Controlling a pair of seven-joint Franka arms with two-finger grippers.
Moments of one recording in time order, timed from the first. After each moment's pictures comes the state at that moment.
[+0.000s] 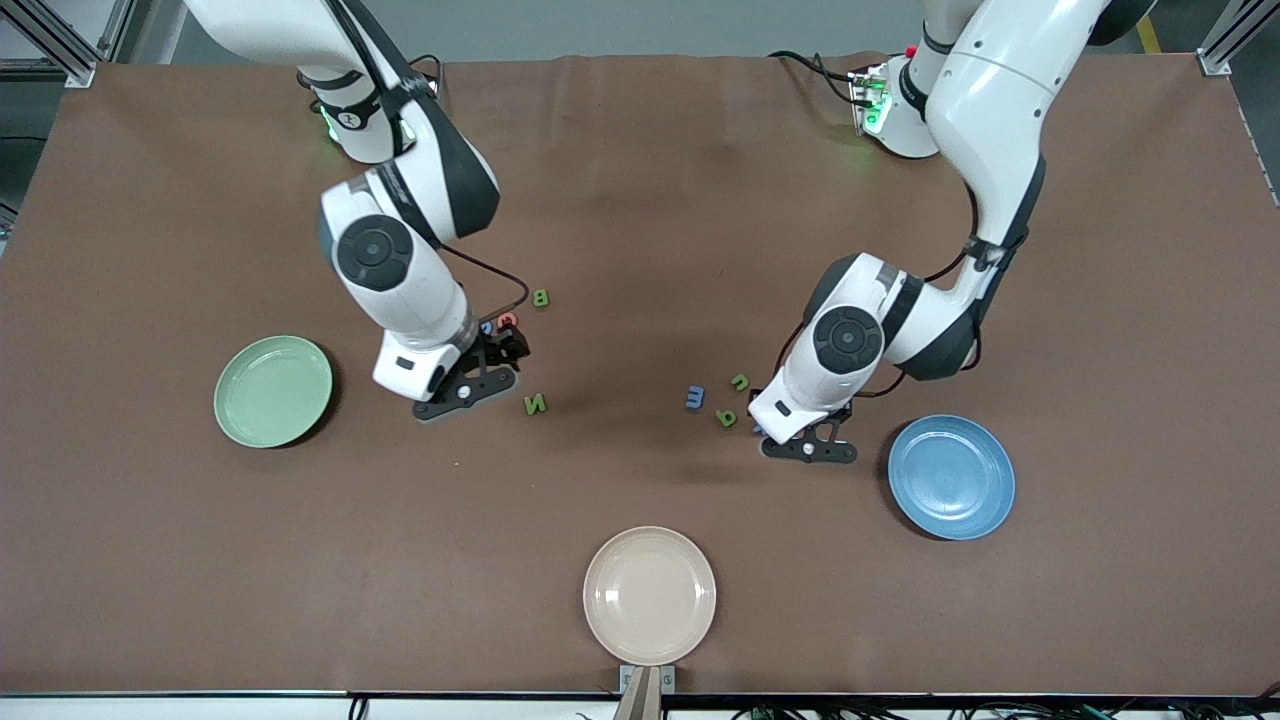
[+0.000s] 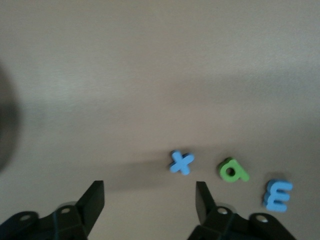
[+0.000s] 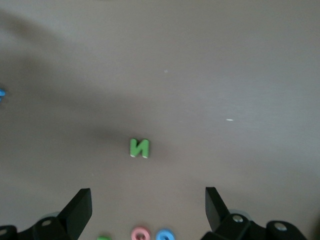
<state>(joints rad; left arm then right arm) -0.32 0.65 -0.20 -1.65 0.16 2.27 -0.48 0.44 0.38 0.06 -1.81 0.02 2.24 0.11</state>
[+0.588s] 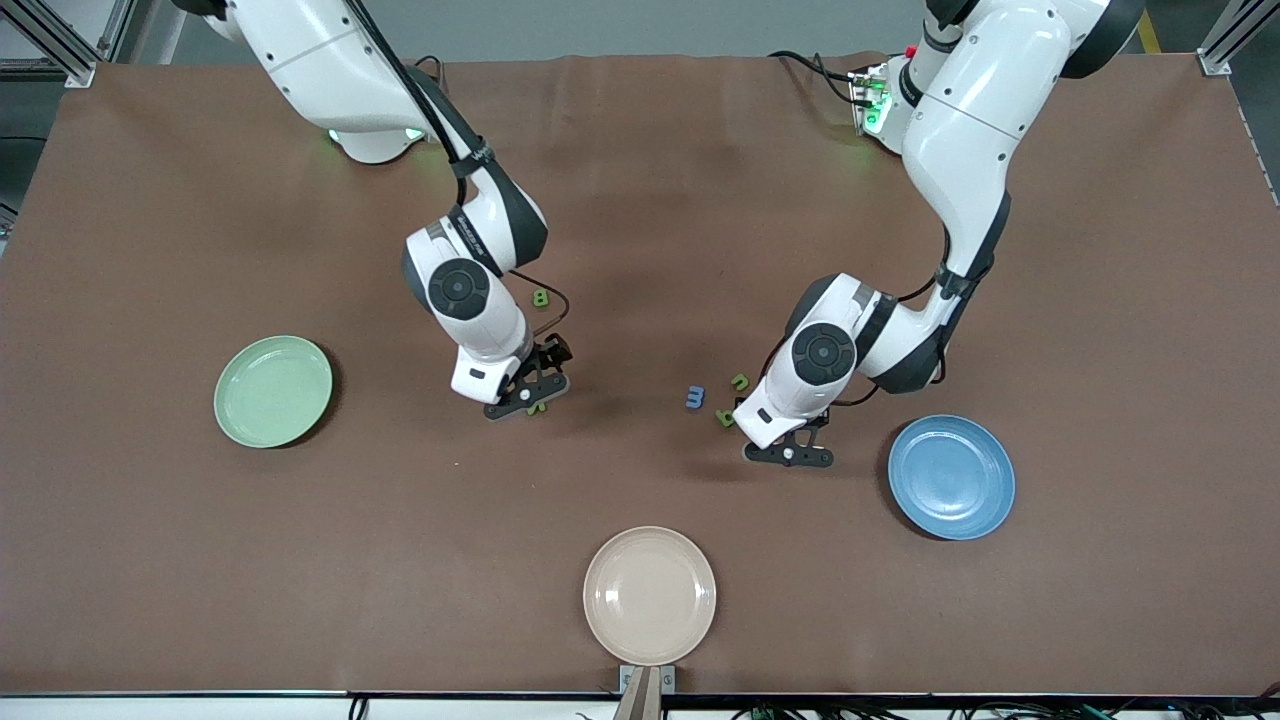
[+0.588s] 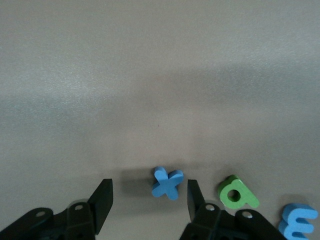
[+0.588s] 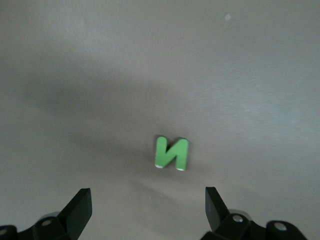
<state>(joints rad) -0.33 0.74 -0.20 -1.64 0.18 2.36 -0.49 0.51 0.57 0.06 -1.88 0.03 2.47 0.11</state>
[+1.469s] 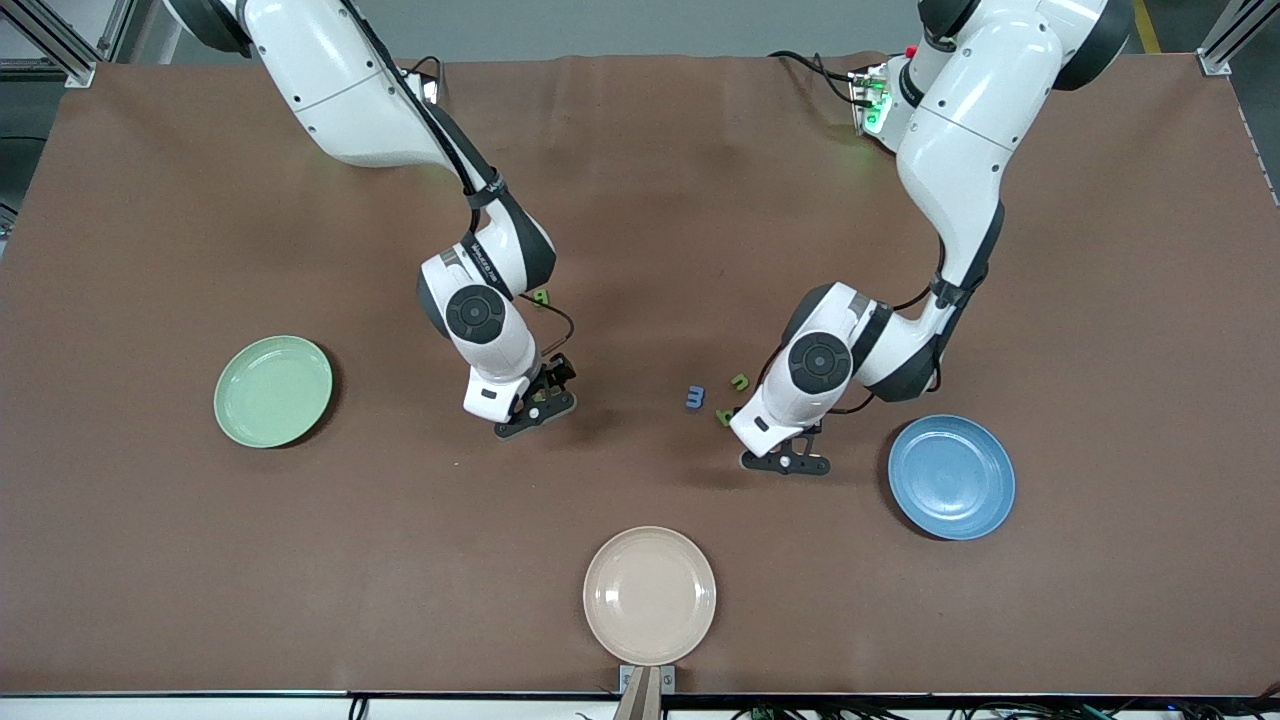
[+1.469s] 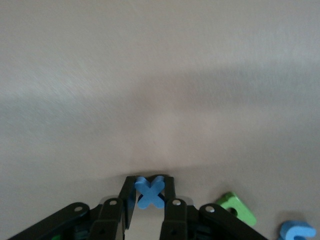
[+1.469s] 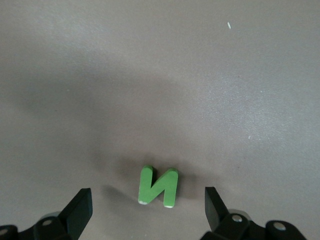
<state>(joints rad) -0.33 0.78 -0.19 -1.58 0.18 2.36 -0.49 0.52 0.66 0.03 -1.80 0.00 2.47 0.10</state>
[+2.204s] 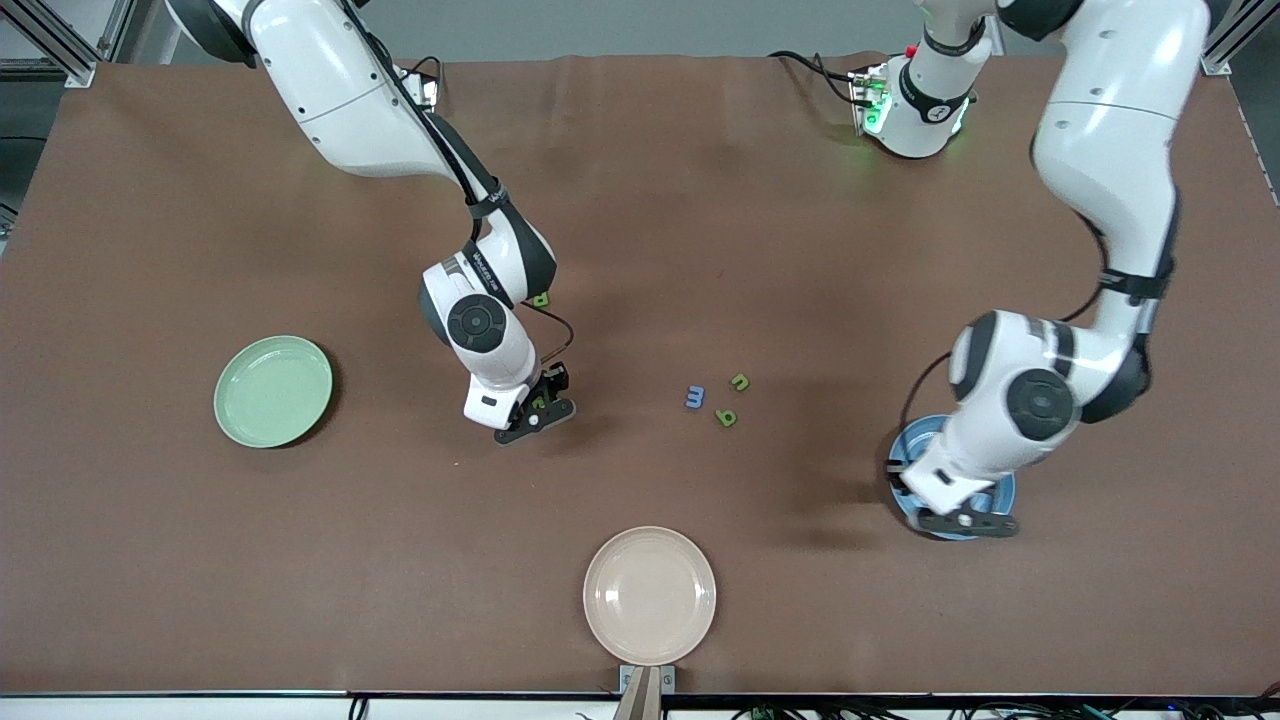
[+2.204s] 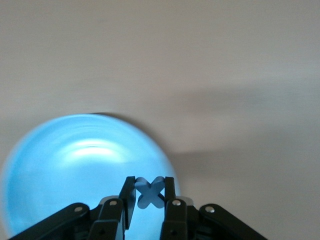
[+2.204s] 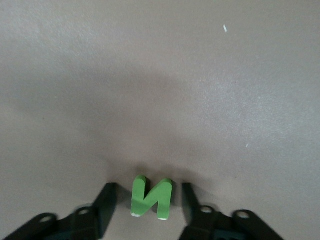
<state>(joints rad) 0.00 0.69 -0.18 -1.56 0.19 2.31 -0.15 0.51 0.68 0.03 -1.77 -0.01 2.47 0.10</state>
